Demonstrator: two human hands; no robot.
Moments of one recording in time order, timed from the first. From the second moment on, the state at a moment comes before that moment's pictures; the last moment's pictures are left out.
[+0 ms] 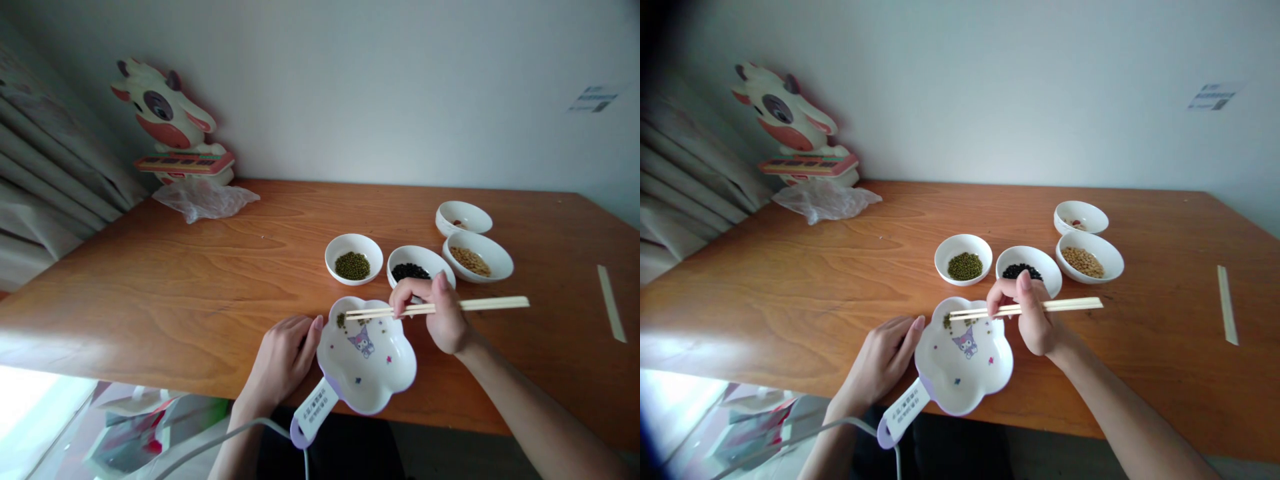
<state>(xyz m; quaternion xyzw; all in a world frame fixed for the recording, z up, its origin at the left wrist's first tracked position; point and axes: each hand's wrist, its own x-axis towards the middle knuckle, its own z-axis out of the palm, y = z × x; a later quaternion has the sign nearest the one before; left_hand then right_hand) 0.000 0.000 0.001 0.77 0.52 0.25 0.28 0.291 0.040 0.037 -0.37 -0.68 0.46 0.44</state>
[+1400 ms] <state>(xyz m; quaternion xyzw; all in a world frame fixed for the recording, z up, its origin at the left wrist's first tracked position) 0.000 0.000 -0.003 0.76 0.53 0.25 0.28 0.278 0.039 0.040 -0.38 -0.75 0.40 0.37</state>
